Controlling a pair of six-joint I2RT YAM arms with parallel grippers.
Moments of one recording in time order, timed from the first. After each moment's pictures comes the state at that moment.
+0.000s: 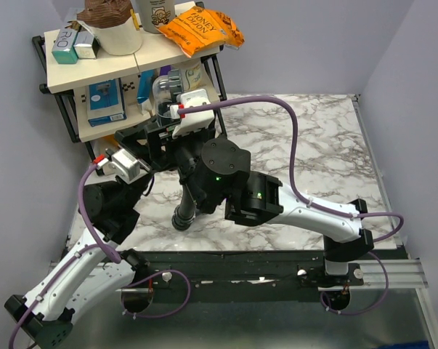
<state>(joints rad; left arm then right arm) -0.62 0.73 0.82 0.66 0.13 0.06 1.49 1.87 2.31 -0.17 1.03 -0.17</state>
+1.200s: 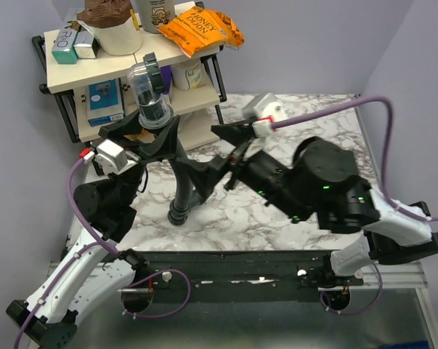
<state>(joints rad) -0.56 0.72 0.84 0.66 0.05 0.02 1.55 1.51 2.10 -0.43 0.67 -0.04</state>
